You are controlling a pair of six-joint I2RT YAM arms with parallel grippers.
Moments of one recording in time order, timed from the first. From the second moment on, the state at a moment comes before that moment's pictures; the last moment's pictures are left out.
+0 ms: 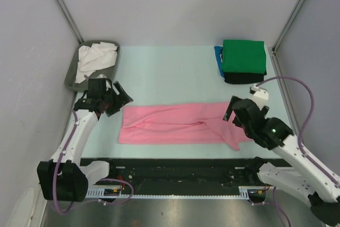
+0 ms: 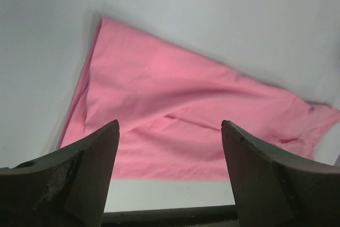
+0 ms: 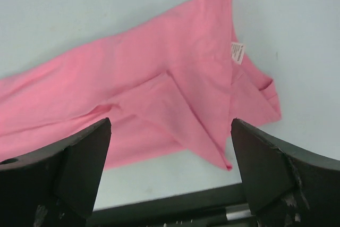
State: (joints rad) left arm -0.05 1.06 0.84 -0.66 0.13 -0.65; right arm 0.73 0.72 0.90 -0.98 0.59 0.84
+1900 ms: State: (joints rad) left arm -0.08 1.66 0.94 -0.43 0.09 -0.79; right arm -0.07 1.65 0.92 -0.26 0.13 0.73
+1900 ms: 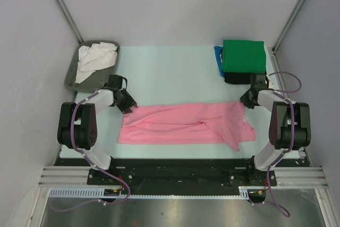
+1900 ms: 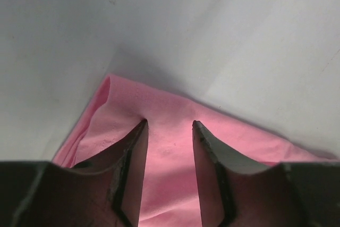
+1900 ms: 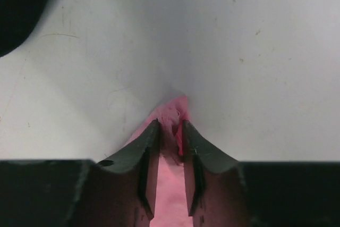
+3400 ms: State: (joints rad) left arm 0.01 1.29 0.83 -0.46 0.16 -0.78; right arm 0.24 1.28 1.04 -0.34 0.25 0.63
